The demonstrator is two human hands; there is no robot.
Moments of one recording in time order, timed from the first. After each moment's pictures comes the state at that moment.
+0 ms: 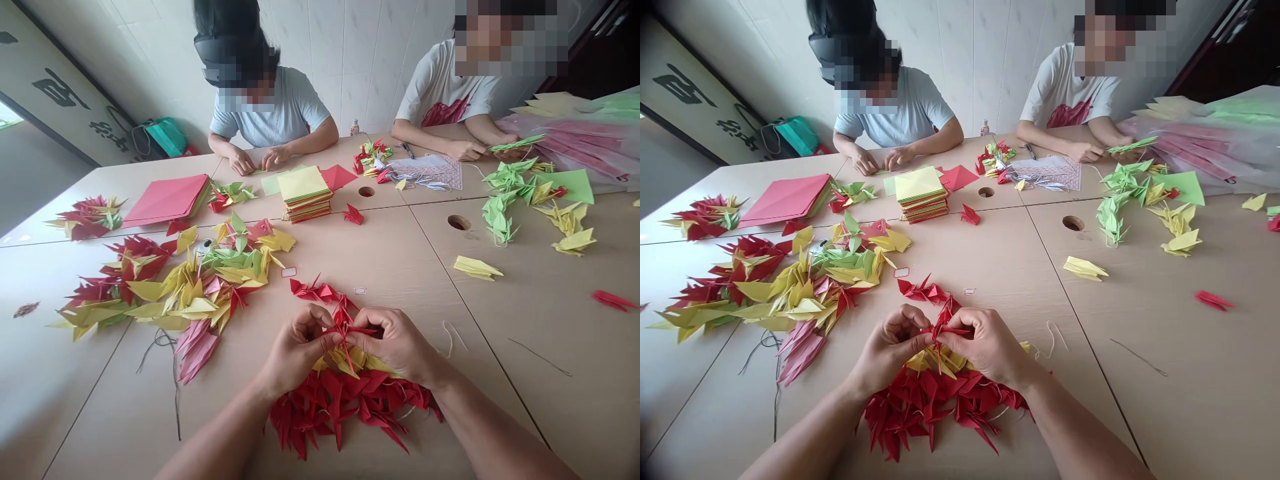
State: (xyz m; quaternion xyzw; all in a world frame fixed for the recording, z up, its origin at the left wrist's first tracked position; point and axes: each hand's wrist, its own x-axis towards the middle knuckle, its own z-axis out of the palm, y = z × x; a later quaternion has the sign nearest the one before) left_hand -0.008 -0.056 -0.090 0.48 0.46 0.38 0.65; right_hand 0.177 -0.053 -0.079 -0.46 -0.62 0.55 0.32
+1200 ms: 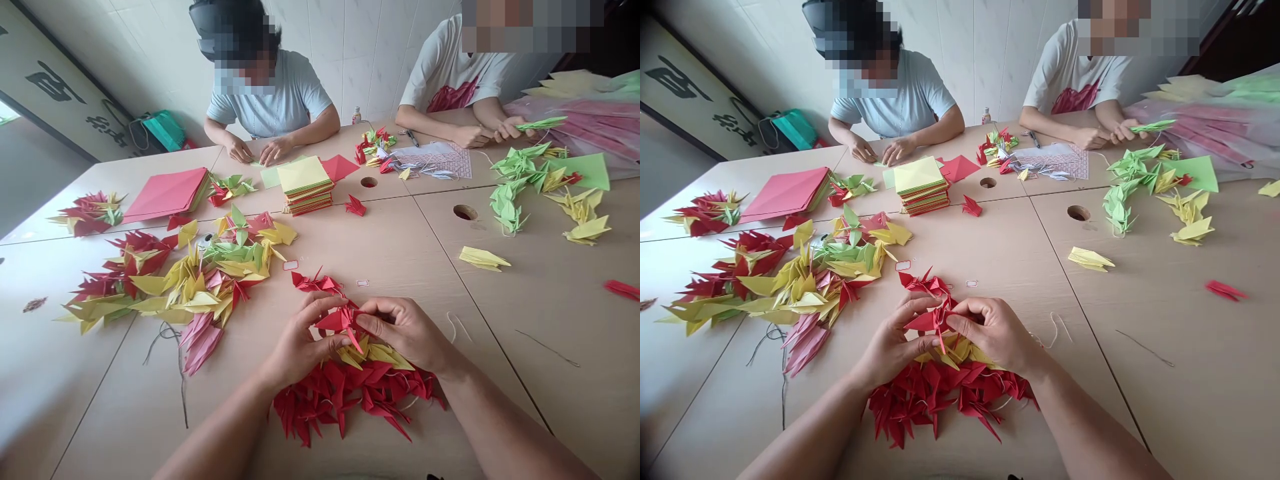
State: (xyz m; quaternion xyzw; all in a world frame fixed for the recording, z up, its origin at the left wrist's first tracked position) left_hand -0.013 -0.053 -0.084 0.70 0.43 0.33 0.47; right_hand 0.185 -0.052 -0.072 -0.43 -0.56 0.62 0.33
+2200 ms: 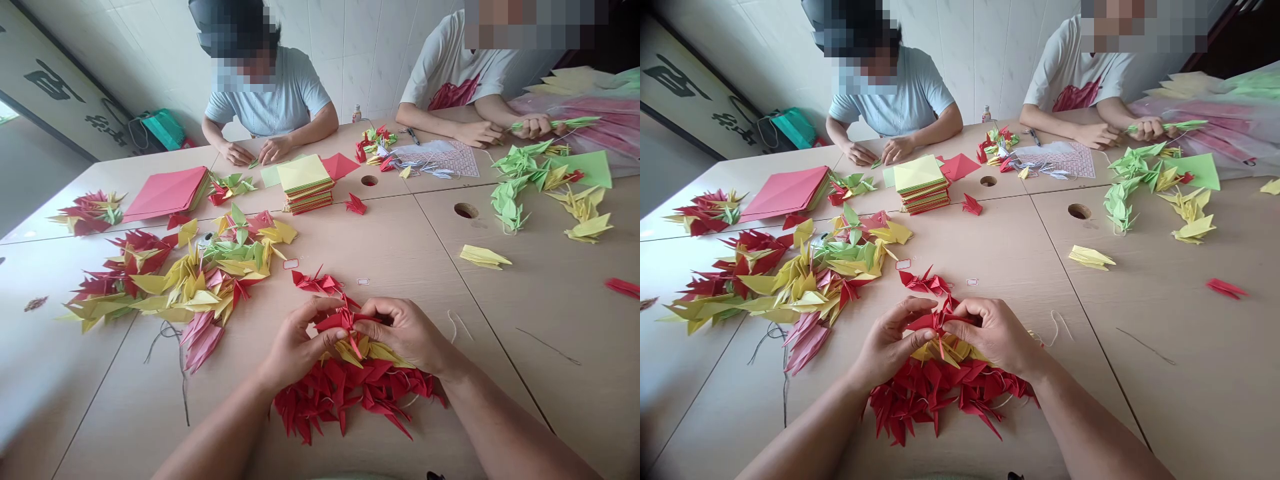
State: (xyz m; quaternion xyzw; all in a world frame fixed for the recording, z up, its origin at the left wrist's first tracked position) left_hand -0.015 -0.057 -0.083 0.66 0.44 0.35 0.50; right_hand 0.184 -0.054 -0.077 -0.42 -0.58 0.62 0.33
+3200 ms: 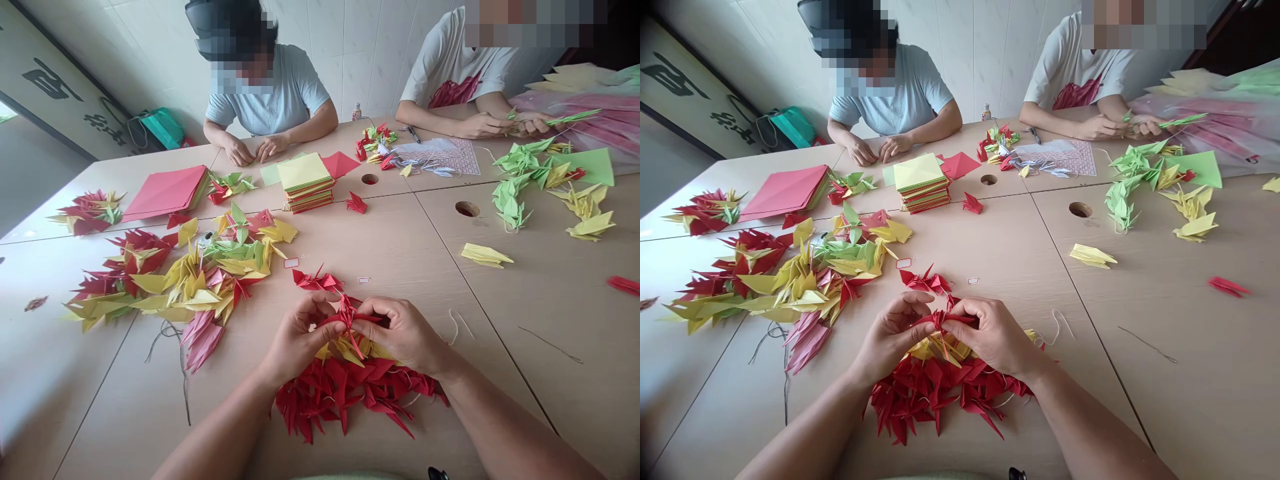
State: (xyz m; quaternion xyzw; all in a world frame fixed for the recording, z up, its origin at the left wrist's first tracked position) left_hand -0.012 -0.056 -0.086 0.54 0.44 0.37 0.61; right_hand 0.178 -0.056 -0.079 -0.45 -0.63 0.54 0.33
